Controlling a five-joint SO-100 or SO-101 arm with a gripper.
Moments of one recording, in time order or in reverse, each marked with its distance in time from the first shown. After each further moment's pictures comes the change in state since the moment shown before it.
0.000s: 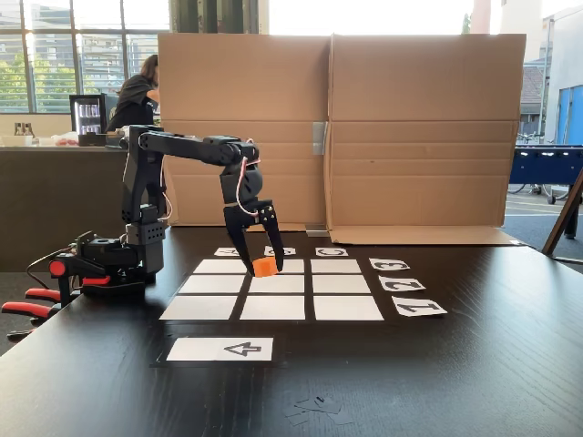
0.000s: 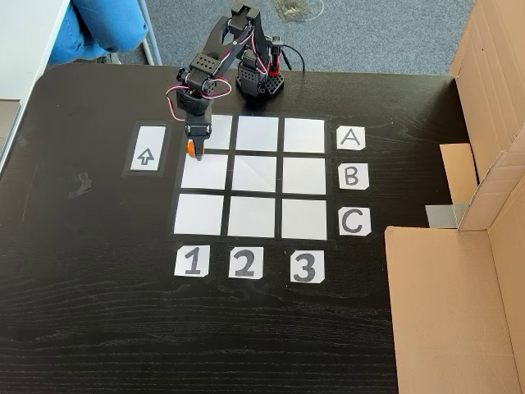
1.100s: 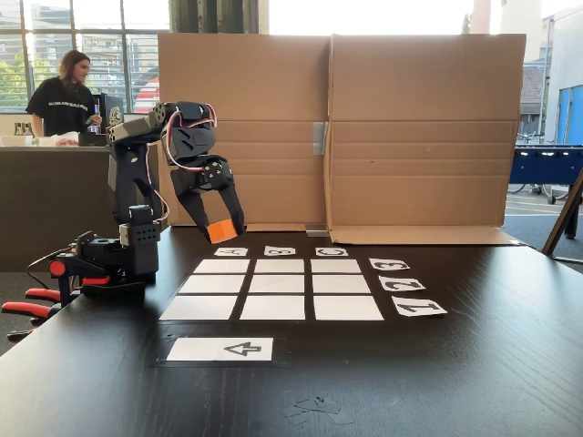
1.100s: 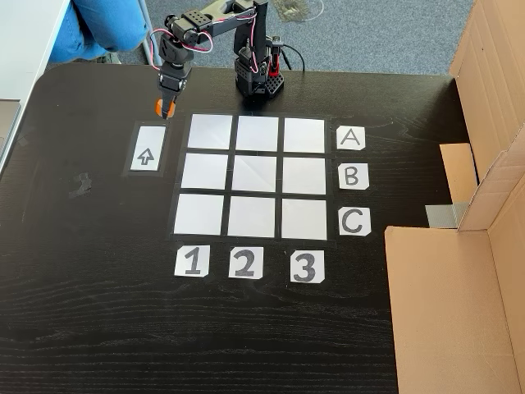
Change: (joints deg) arm 16.2 18.9 -0.4 6.7 -2.3
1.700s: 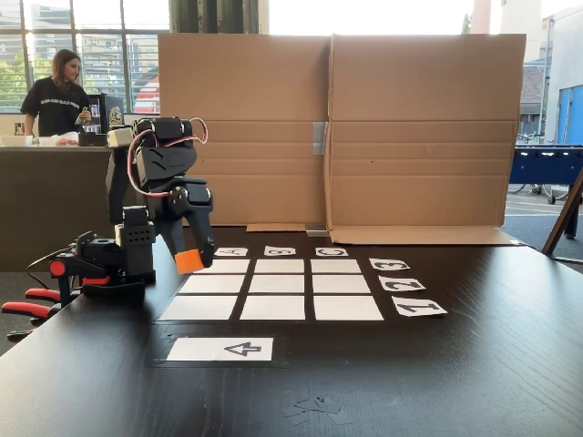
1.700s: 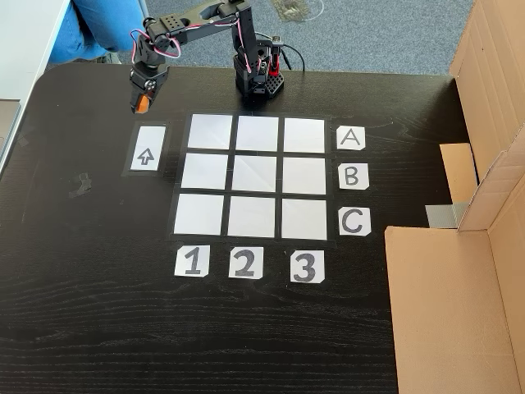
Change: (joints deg) arm 13.4 -10.0 -5.1 -5.2 8.3
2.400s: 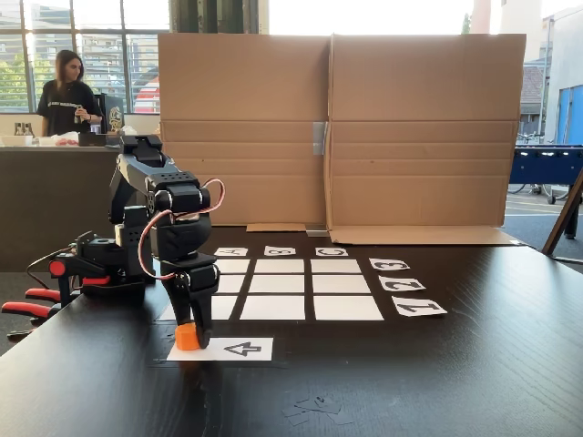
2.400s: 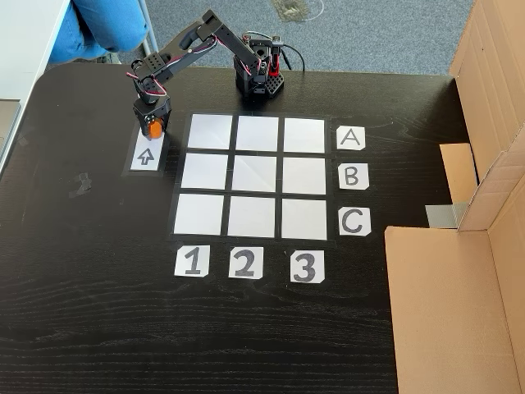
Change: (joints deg) arm 1.8 -30.2 -8.9 -1.1 15.7
